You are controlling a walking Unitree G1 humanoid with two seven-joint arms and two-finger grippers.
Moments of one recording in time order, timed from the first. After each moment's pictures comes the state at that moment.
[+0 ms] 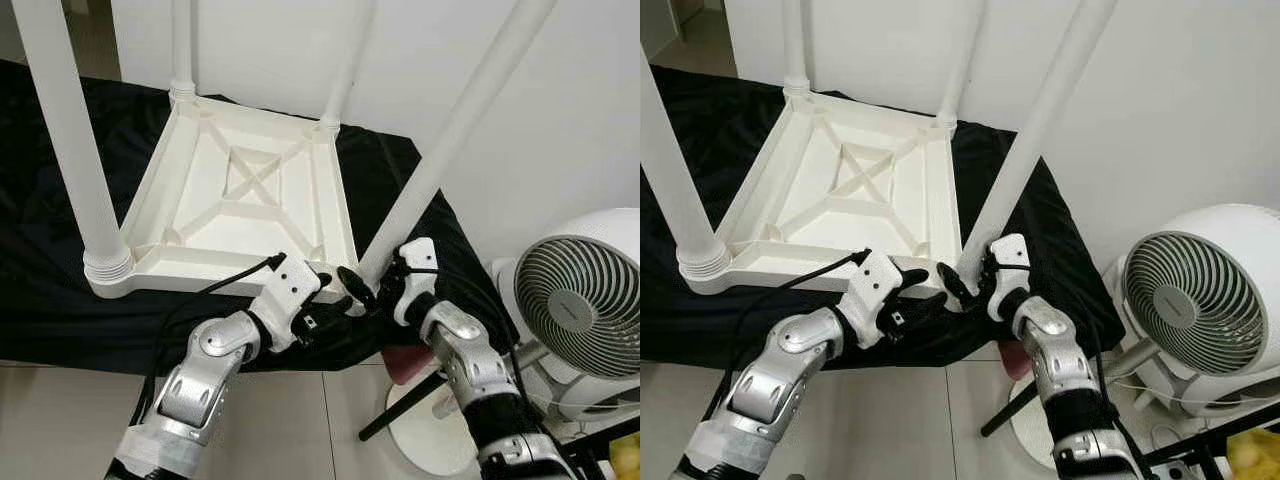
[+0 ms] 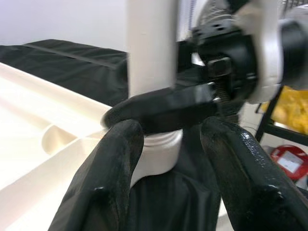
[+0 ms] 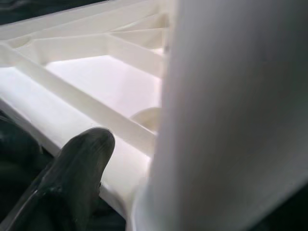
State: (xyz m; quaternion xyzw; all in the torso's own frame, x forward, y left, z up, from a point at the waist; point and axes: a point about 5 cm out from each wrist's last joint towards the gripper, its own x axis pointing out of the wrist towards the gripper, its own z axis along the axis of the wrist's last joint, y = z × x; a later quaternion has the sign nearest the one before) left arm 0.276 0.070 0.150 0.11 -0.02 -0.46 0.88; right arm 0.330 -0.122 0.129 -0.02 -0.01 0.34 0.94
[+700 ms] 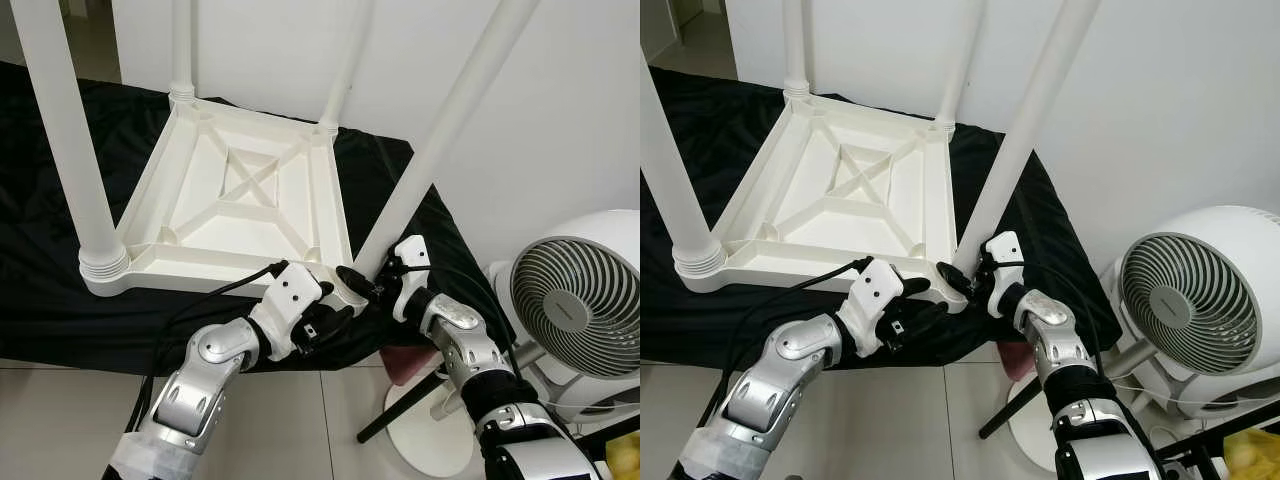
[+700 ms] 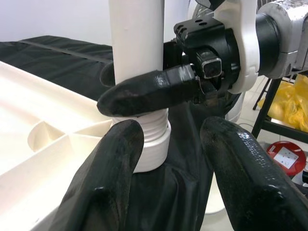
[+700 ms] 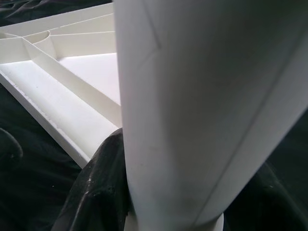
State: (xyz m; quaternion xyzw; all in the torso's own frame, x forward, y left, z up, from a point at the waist) left arm 0.268 0.071 0.147 0.11 0.00 -0.46 0.88; right arm 0.340 -0.127 0.121 -0.03 -0.01 0.38 0.92
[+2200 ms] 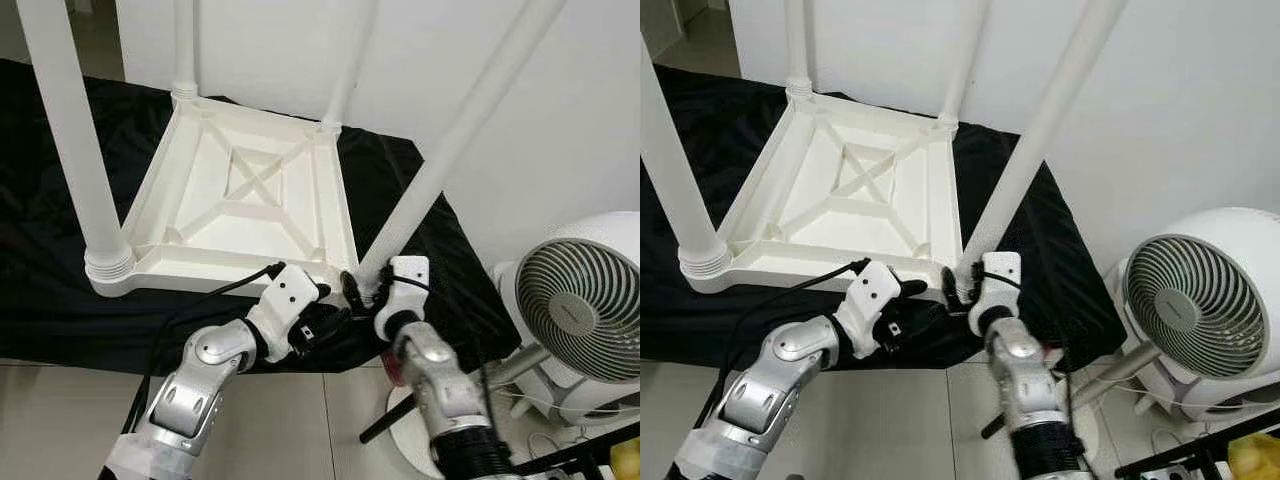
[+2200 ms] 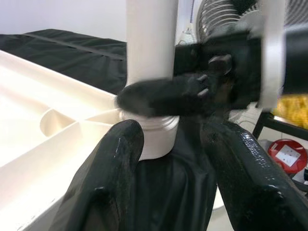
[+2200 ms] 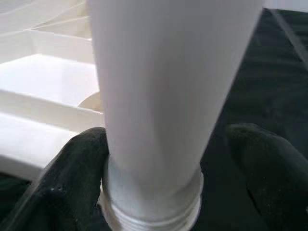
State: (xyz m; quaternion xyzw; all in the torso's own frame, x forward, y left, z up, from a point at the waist) left arm 0.269 0.075 0.146 0.11 0.00 -0.46 0.88; right arm 0.307 -0.120 0.121 0.04 0.02 0.16 0.99
